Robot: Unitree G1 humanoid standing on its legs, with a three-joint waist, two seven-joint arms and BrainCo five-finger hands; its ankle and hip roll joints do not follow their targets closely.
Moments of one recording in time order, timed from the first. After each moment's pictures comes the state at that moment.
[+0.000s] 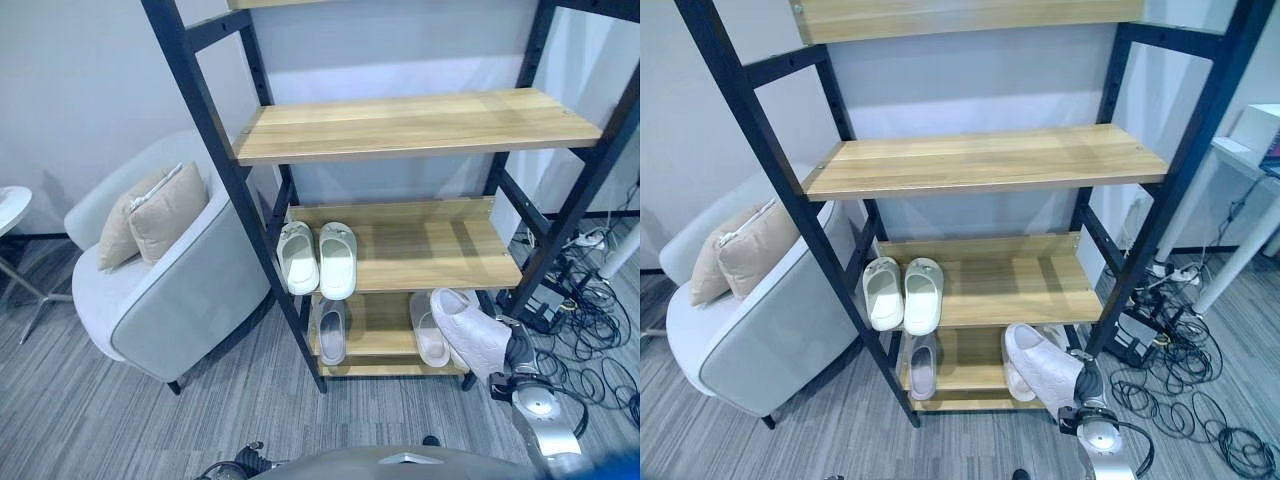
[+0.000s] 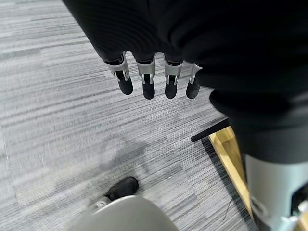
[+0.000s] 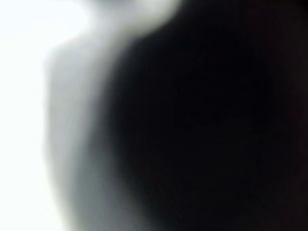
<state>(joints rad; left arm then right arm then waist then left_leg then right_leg) 0.02 0.18 -0.23 1.39 0.13 -0.12 0.07 0.16 -0.30 0.01 0.45 0.08 -0.14 -0.21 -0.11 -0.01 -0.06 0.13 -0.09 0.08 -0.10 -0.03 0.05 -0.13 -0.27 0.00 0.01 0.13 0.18</state>
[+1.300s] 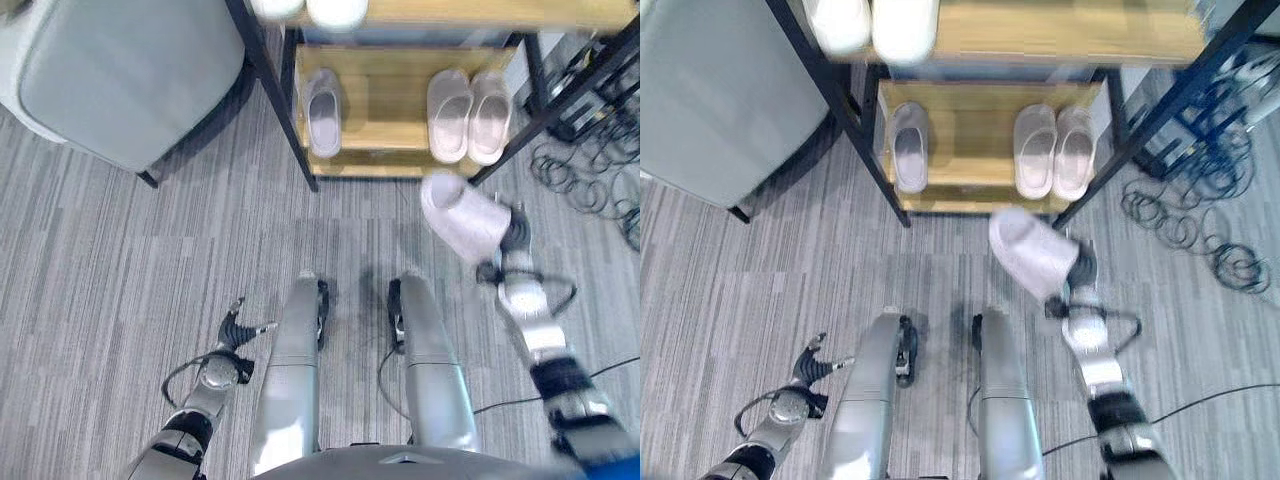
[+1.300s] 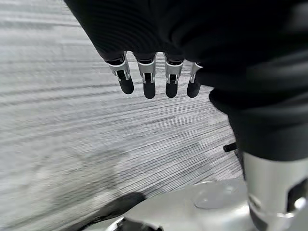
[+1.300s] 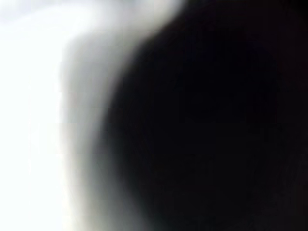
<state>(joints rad) -0.18 0.37 -0.29 0.87 -0.10 -0.25 0.30 -0.50 -0.44 0.17 0.42 0.15 -0.25 -0.39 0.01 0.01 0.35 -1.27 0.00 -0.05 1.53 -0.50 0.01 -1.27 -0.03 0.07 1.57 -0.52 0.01</state>
